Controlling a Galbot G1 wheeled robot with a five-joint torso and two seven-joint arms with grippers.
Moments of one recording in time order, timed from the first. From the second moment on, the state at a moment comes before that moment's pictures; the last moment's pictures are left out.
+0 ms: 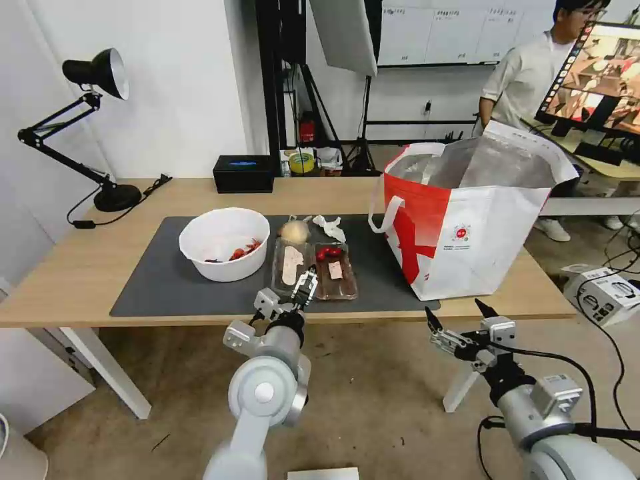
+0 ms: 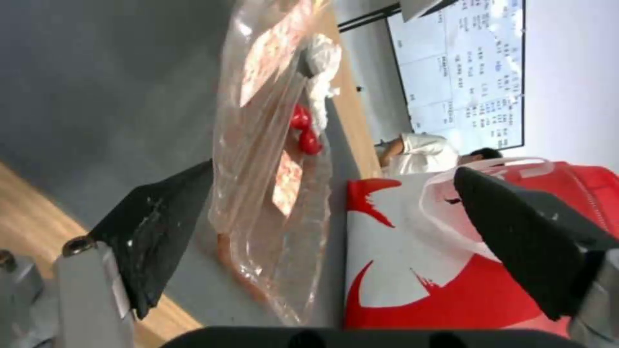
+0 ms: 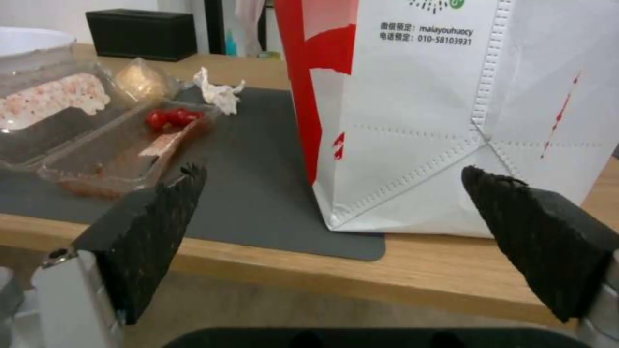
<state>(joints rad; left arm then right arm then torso) 1.23 -1.59 -0.19 -2.10 -1.18 0.10 -0.61 -1.69 1.32 0.70 2.33 0.24 -0.27 -0.13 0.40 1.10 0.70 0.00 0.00</state>
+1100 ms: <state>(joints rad) 1.11 -1.54 -0.14 -2.07 -1.23 0.10 -0.58 -1.71 1.35 0.70 2.34 0.22 -0.26 -0.13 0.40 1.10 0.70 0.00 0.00</state>
